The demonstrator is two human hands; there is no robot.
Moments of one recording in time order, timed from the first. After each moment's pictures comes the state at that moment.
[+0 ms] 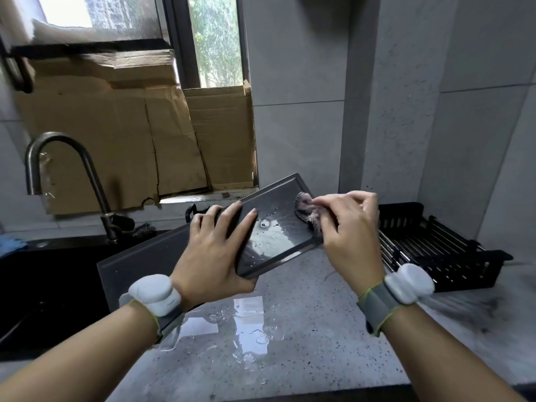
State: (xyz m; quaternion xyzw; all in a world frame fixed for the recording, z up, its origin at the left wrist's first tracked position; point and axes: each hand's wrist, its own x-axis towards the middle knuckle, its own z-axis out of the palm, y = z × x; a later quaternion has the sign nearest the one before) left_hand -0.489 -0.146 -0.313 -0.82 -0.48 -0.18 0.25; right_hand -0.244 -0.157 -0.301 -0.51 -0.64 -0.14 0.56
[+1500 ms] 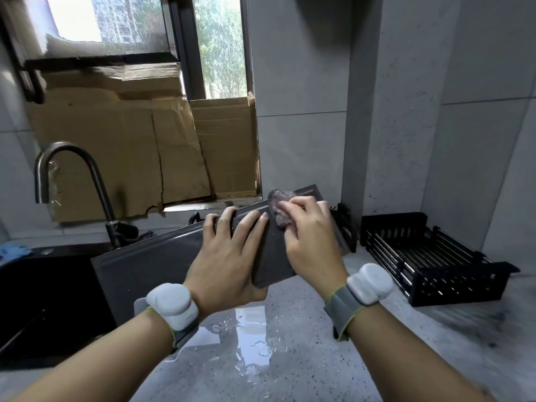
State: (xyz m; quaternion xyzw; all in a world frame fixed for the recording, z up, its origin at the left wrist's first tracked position) left_hand -0.471 -0.152 -0.301 -0.82 -0.46 -0.16 0.31; right_hand -0.295 -0.139 -0.296 -0.48 -0.71 -0.10 0.51
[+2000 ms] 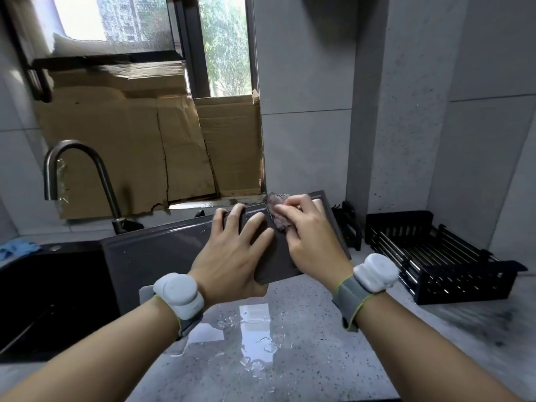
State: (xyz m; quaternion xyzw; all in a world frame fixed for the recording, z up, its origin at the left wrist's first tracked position) left_hand -0.474 -0.145 -0.297 -0.83 -0.44 -0.12 0.33; right_hand -0.292 -0.132 -0.295 -0.44 -0.76 -0.07 0.46
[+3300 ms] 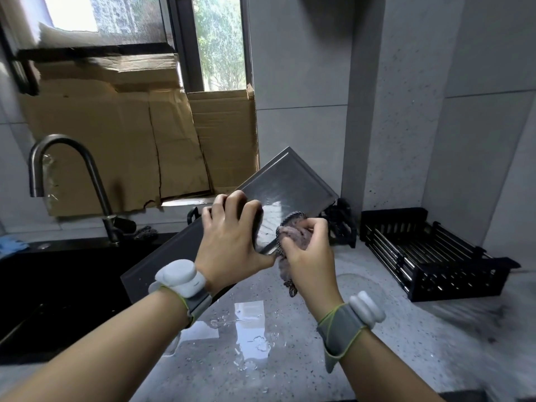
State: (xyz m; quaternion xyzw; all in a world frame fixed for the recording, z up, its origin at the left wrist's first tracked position) left_hand -0.460 -0.122 -0.301 -0.78 -0.52 -0.29 0.22; right_hand -0.307 -0.162 -0.323 -0.49 -0.54 0.25 0.64
